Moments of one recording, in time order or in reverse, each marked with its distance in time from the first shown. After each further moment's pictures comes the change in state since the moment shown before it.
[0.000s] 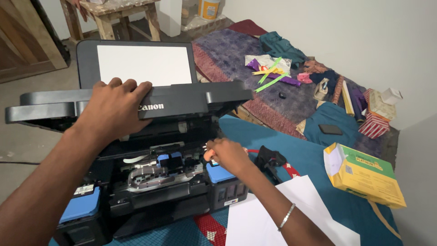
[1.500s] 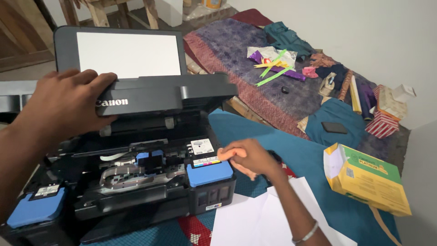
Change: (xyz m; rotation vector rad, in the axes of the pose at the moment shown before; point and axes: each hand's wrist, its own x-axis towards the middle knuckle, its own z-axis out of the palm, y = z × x) left_hand 0.007 0.003 0.024 0.265 -0.009 -0.021; right_hand -0.049 0.090 -0.052 0.572 -0.155 0.139
